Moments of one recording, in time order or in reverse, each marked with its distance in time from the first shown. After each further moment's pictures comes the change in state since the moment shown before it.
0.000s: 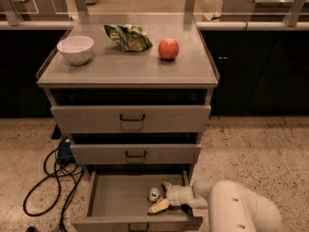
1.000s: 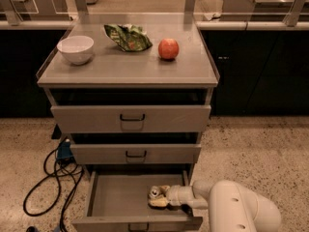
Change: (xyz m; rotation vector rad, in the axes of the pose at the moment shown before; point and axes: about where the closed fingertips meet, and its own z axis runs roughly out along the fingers) arm 0.000 0.000 0.000 0.000 0.000 0.000
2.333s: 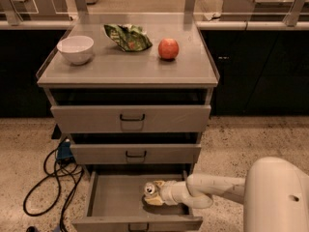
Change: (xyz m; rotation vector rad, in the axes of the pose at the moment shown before) arm -0.100 0.088 -0.057 0.110 0.146 -0.227
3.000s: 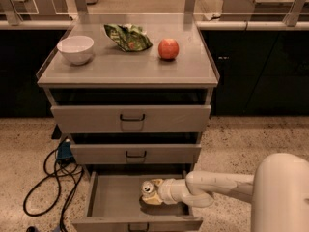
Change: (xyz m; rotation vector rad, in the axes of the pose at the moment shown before) arm -0.030 0.017 -0.021 -0.014 -0.002 -0.014
